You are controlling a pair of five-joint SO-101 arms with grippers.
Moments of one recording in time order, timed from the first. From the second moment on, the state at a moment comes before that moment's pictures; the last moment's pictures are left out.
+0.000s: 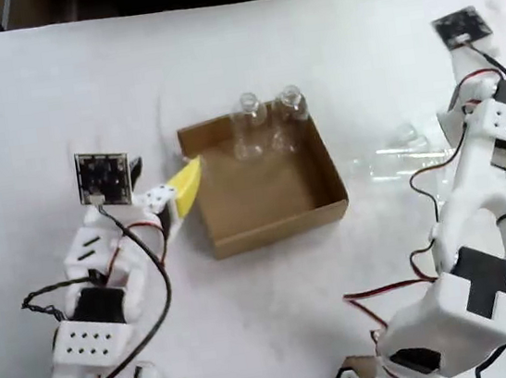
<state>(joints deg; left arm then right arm) 2.9 -60.8 75.3 18.8 4.2 24.7 5.8 -2.2 64.9 48.4</state>
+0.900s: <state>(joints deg) 2.9 -60.8 75.3 17.5 4.2 2.5 8.3 -2.1 83.8 82.2</state>
